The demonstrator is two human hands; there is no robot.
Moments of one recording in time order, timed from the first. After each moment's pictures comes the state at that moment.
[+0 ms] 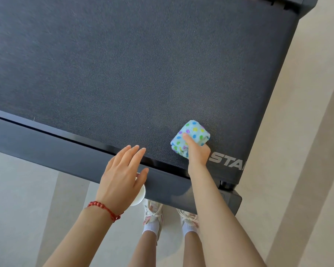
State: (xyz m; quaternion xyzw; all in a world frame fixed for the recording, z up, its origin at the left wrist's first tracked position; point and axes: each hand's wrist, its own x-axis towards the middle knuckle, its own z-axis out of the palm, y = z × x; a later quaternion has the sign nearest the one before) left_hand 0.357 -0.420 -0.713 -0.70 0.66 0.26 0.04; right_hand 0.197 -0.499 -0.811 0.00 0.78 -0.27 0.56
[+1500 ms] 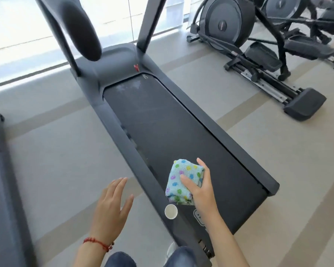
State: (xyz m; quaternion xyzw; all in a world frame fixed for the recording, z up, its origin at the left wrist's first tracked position) left_hand 0.406 -0.204 -0.263 -0.90 0.34 0.05 -0.27; right_hand 0.285 -0.396 -0.226 -0.50 0.40 -0.18 0.75
